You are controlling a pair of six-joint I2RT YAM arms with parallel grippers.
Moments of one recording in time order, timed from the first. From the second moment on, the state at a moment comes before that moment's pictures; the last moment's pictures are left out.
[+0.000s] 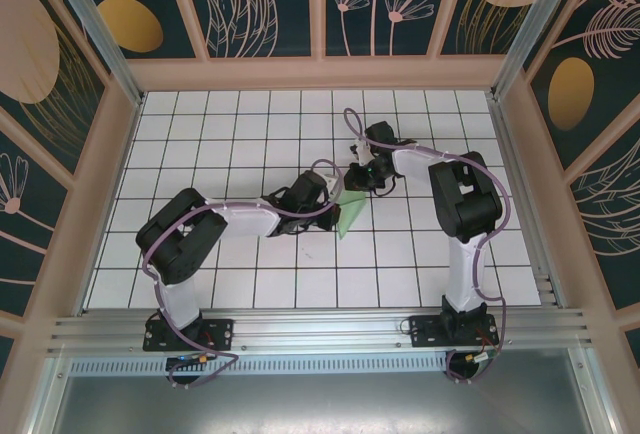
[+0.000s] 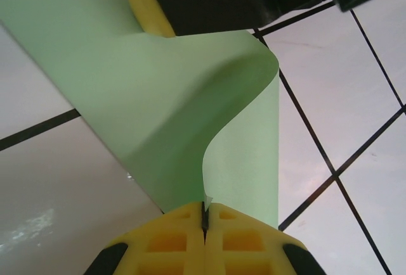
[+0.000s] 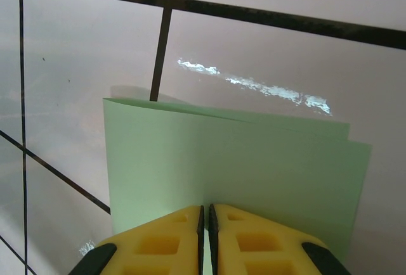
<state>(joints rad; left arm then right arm) -0.80 1.85 0.94 0.11 0.17 -0.47 0.39 2.04 1.31 -0.45 -0.46 0.24</state>
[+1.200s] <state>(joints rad) -0.79 1.90 0.99 0.07 0.17 -0.44 0.40 2.04 1.32 -0.46 -0.46 0.23</state>
